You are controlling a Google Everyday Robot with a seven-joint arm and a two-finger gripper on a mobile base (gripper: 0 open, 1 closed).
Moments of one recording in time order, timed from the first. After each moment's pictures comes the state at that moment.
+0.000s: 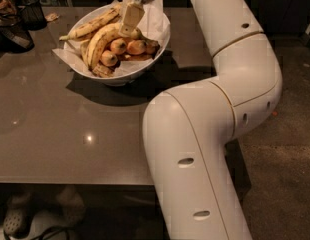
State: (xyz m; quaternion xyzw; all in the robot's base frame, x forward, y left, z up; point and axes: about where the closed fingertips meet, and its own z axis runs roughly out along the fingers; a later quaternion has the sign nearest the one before) arm 0.722 0.058 0.970 -0.70 0.66 0.10 0.25
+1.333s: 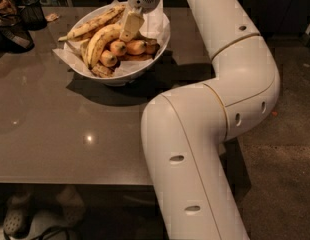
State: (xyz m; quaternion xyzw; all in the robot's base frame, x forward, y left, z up) arm 0.722 0.057 0.945 -0.70 0.67 0.13 0.23
